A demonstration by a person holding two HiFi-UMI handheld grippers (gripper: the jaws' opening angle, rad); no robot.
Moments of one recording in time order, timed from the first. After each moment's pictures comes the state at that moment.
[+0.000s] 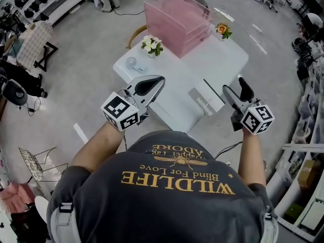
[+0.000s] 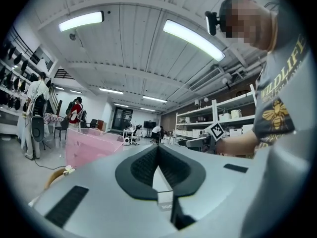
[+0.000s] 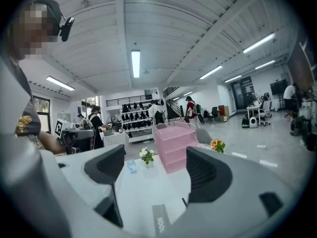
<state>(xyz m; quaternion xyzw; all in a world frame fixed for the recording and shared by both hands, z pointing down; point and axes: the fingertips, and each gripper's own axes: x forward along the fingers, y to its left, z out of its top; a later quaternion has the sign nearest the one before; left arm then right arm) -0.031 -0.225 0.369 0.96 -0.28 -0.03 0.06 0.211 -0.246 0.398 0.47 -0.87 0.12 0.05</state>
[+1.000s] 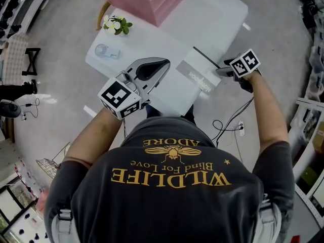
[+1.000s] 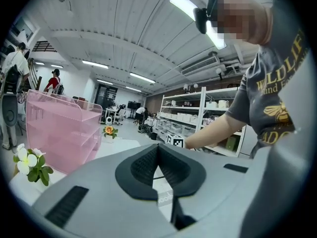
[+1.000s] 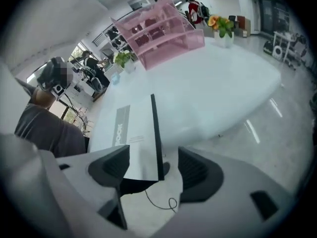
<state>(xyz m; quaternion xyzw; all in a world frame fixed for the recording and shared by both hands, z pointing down) 0.086 -0.292 0.467 0.97 -0.18 0.08 0.12 0.302 -0.284 0.714 0.25 -0.77 0.41 0.42</state>
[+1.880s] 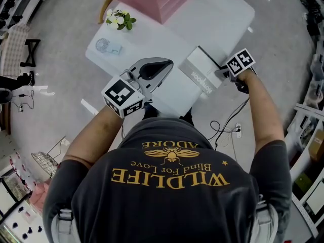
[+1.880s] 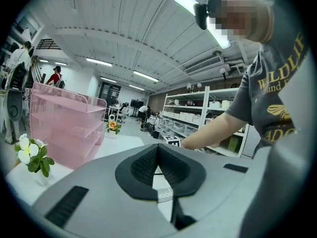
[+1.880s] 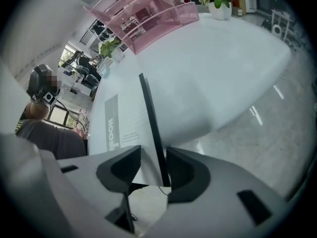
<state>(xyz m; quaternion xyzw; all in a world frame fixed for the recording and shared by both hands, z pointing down) 0.083 -0.294 0.489 0.97 -0.19 0.08 0.13 0.292 -0.278 0.750 0.23 -0.71 0.48 0.45</state>
